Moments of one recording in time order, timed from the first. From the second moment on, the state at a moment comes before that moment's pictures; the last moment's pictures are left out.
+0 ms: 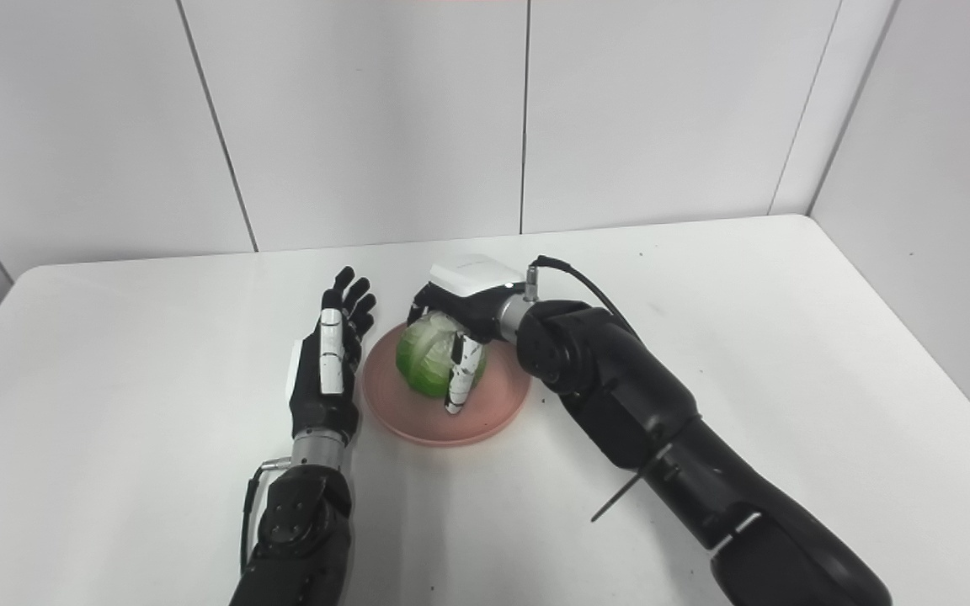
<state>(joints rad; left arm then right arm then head) -0.48 -0.19 0.02 0.58 -0.05 -0.32 0.08 -0.83 -0.28 0.52 0.37 -0.74 0.13 0.47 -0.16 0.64</state>
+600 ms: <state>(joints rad) -0.43 -0.19 0.02 0.47 -0.05 -0.21 0.09 -0.81 -0.35 0.47 0.26 -0.67 0.03 0.46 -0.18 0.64</state>
